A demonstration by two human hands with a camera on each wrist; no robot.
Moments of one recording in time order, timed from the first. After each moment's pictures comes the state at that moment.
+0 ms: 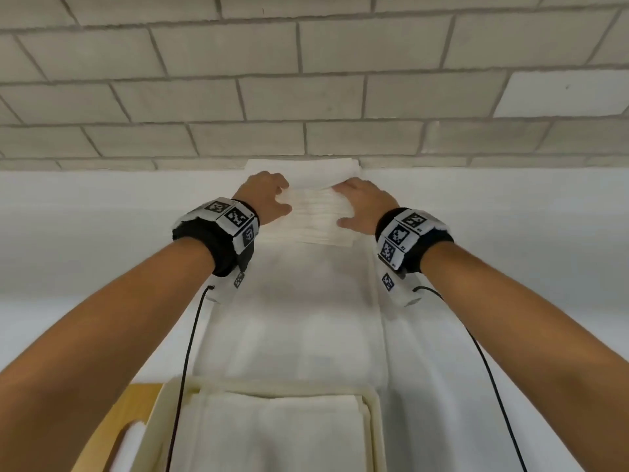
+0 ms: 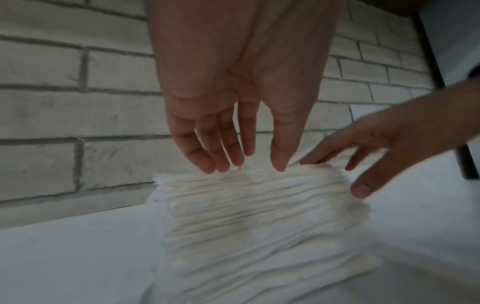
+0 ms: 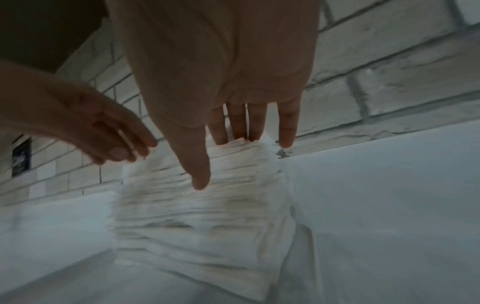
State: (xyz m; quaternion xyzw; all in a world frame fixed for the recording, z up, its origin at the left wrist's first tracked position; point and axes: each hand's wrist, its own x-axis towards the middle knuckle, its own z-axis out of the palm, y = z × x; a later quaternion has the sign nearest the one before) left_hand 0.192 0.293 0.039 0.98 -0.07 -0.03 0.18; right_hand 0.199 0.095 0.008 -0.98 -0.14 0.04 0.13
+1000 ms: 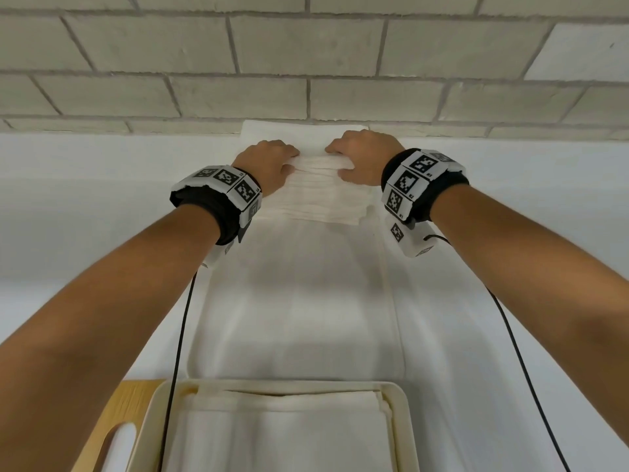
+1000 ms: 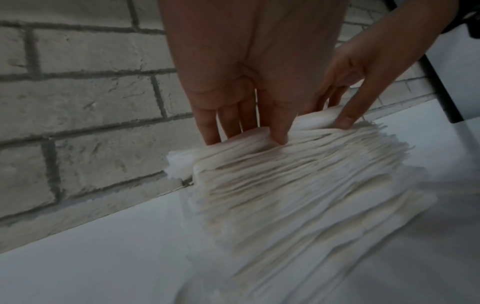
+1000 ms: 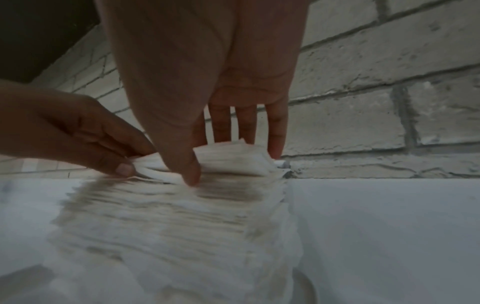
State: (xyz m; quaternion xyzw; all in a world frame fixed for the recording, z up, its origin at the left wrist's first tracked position) left_hand 0.239 0.304 0.004 0.98 -0.18 0.02 0.08; right_hand 0.236 0.111 0.027 -0.98 -0.20 0.02 0.00
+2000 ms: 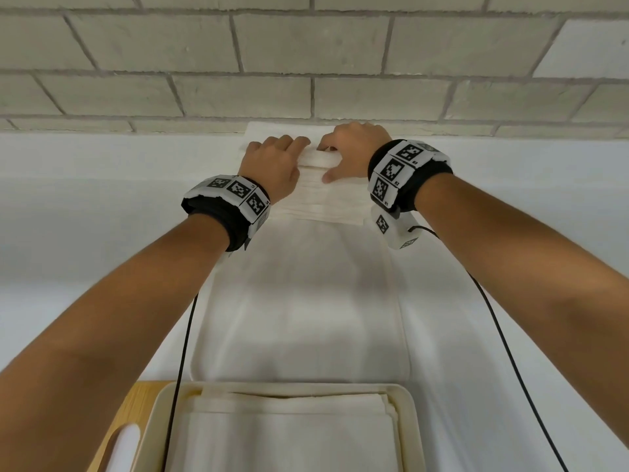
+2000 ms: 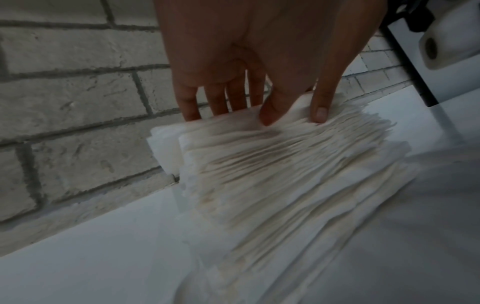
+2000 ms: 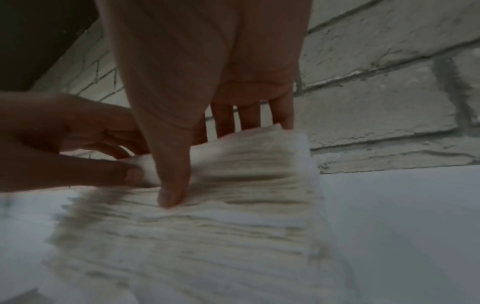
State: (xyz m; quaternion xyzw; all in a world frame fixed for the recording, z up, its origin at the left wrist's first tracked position) left_hand 0.234 0.299 -0.009 0.97 -0.21 0.14 0.03; right_hand 0.251 0.134 0.030 -0.98 -0.19 0.02 -0.03
